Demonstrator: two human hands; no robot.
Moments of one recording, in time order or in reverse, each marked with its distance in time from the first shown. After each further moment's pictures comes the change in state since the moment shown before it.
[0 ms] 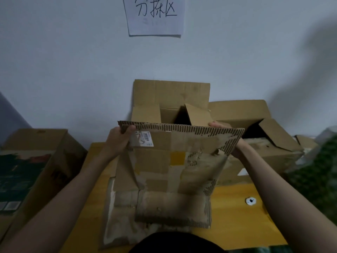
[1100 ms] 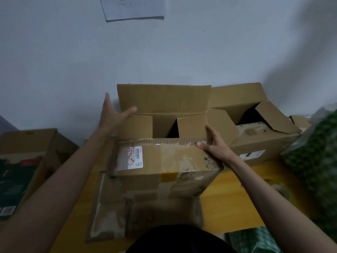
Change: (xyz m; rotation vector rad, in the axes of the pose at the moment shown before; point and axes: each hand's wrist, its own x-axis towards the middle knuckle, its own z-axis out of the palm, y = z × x) left_hand 0.061 0.020 0.018 0.154 0.071 -0.163; right_hand -0.020 0.059 0.011 -0.462 0.123 0.018
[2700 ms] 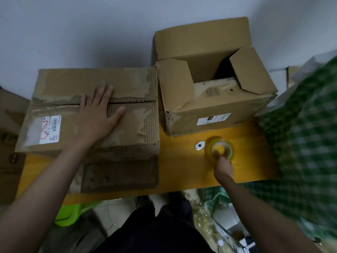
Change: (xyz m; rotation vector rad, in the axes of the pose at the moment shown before) left_hand -0.101 0.025 0.187 0.783 -0.152 0.224; right_hand -0.077 0.316 -0.108 -0.854 0.052 0.523
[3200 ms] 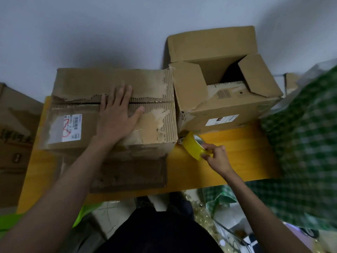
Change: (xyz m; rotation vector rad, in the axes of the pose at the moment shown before) left_hand -0.007 -0.003 -0.003 0.024 -0.041 0.030; right_hand -0.063 -0.082 -0.067 0.496 -0.045 -0.310
